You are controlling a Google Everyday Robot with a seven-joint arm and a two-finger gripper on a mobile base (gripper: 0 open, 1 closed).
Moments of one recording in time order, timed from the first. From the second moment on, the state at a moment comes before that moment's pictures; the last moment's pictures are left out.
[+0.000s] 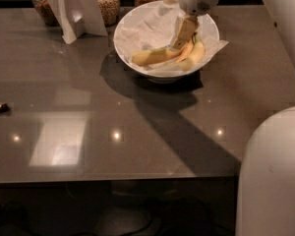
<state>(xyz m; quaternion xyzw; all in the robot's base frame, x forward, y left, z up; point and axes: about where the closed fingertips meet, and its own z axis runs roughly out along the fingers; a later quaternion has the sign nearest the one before) 0.714 -0.089 0.962 -0.72 0.61 0.00 0.33</state>
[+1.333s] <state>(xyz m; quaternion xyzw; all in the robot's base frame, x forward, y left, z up) 0.733 -0.069 0.888 -0.73 0.62 0.06 0.29</state>
